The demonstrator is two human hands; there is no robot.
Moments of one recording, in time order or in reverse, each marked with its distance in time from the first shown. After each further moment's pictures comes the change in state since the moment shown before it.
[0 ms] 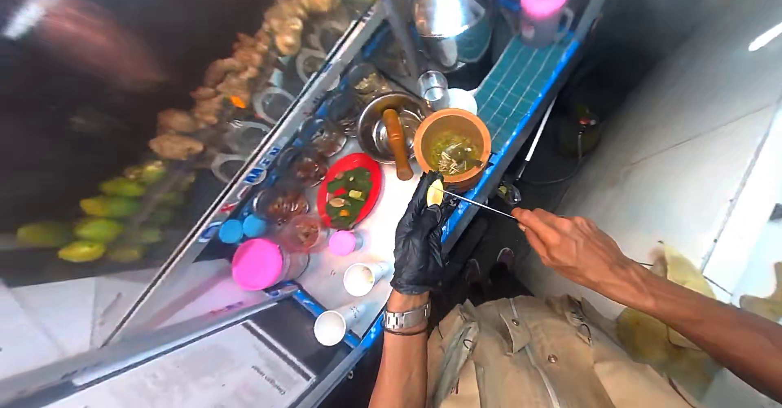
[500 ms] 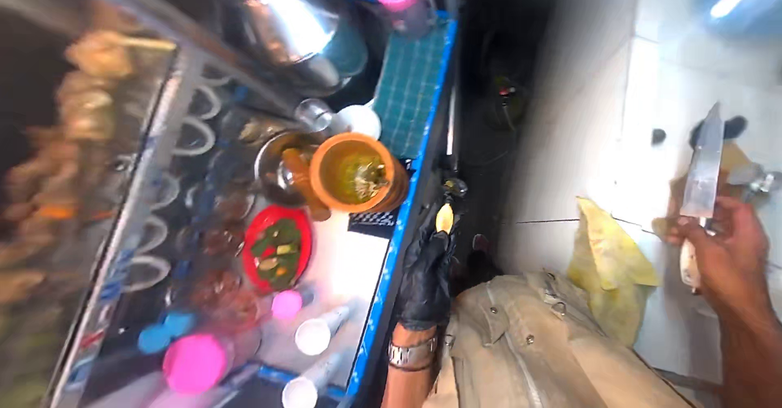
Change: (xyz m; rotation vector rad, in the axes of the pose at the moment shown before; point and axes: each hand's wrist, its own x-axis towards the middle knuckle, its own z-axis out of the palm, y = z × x) left_hand -0.034 -0.048 0.101 -0.053 -0.210 -0.295; right_hand -0.252 0.090 -0.055 0.561 0.757 1.172
